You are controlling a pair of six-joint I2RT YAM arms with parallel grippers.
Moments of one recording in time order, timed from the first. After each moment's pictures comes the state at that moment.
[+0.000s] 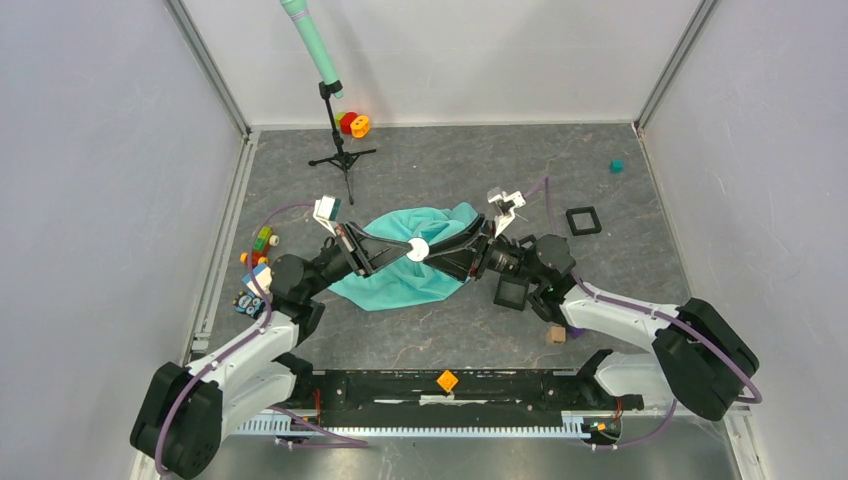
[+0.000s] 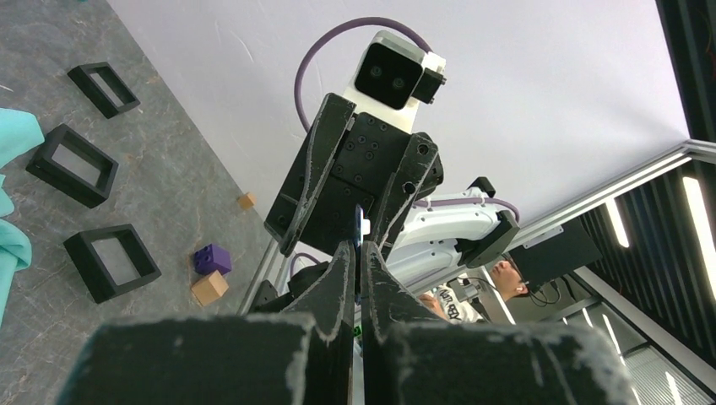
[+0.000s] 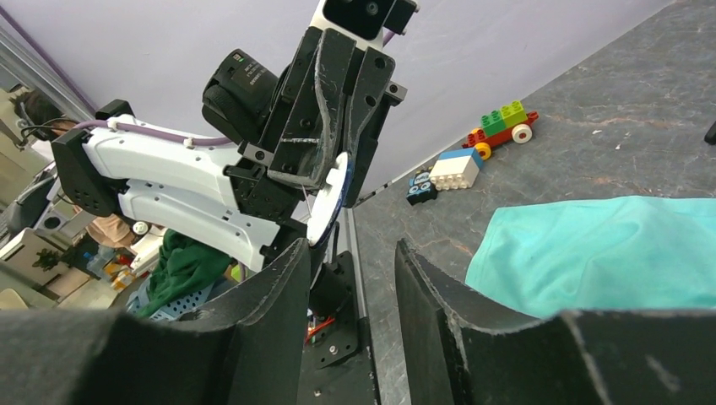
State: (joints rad) left arm -0.44 0.95 0.31 1.01 0.63 -1.34; right arm 0.73 1.25 0.50 1.04 -0.55 0.75
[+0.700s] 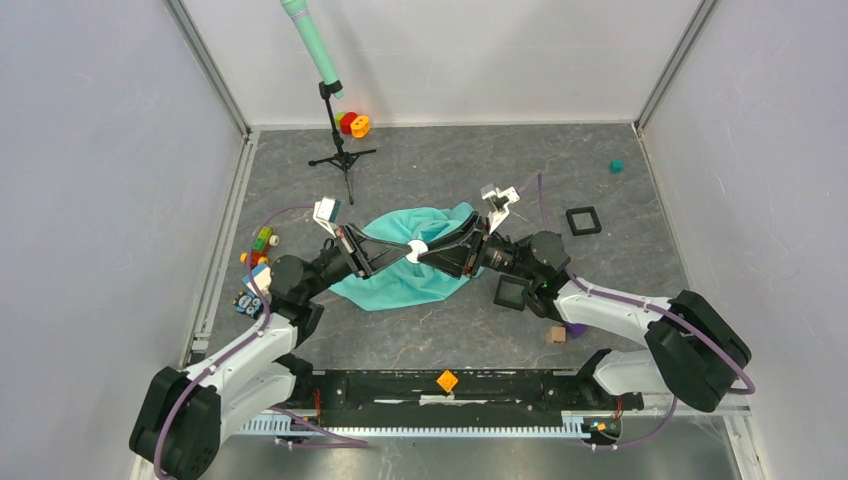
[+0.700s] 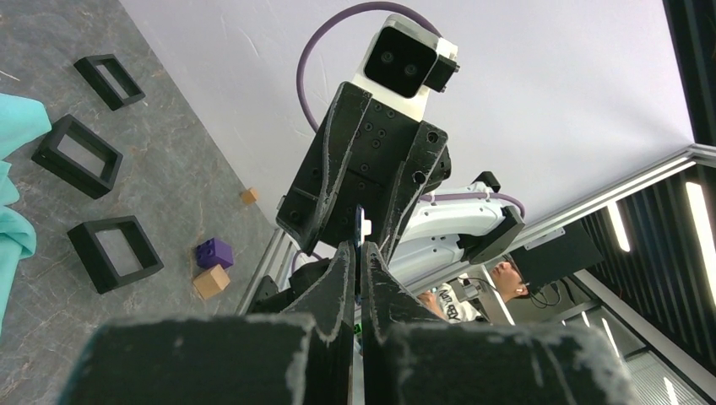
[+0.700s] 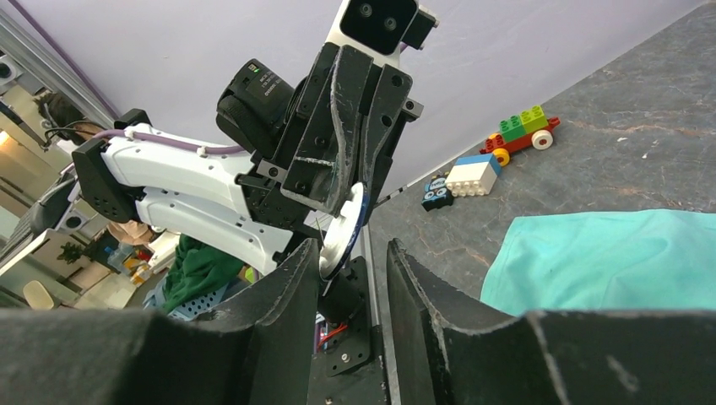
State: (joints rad) left arm -0.44 0.92 0.30 0.98 0.63 -1.34; right arm 0.75 1.31 0.54 1.07 -0.57 0.79
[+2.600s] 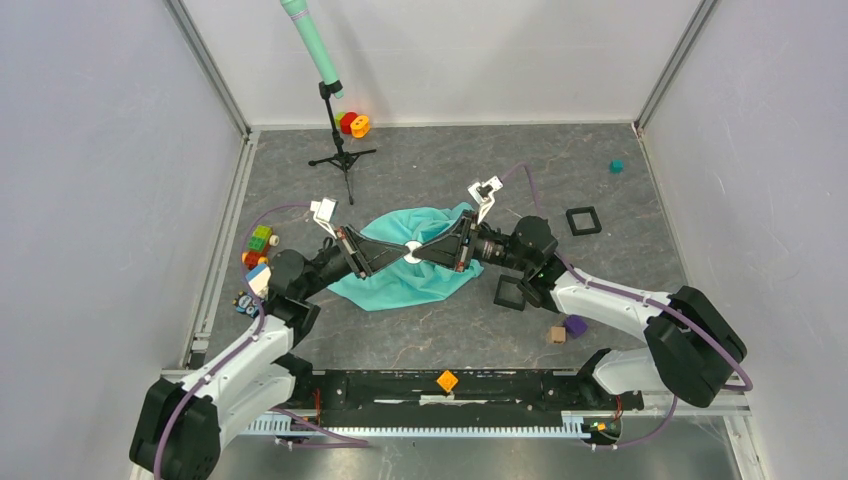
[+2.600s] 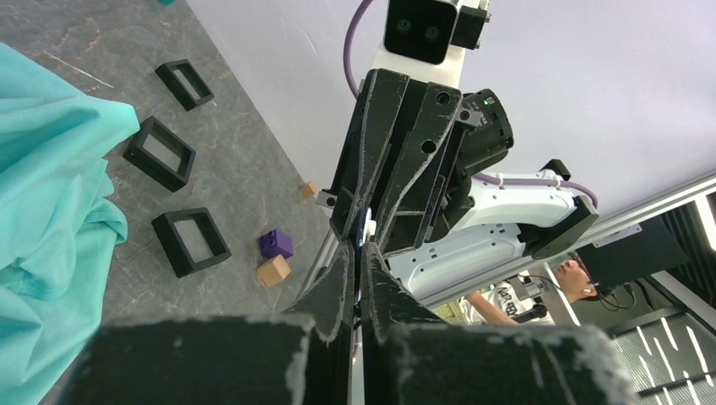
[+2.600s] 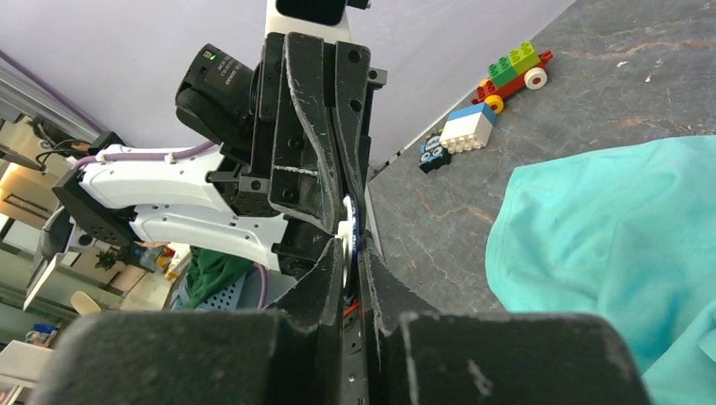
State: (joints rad) left arm -0.41 0.88 0.31 0.81 0.66 -1.18; right arm 0.75 1.34 0.64 0.85 -0.58 0.83
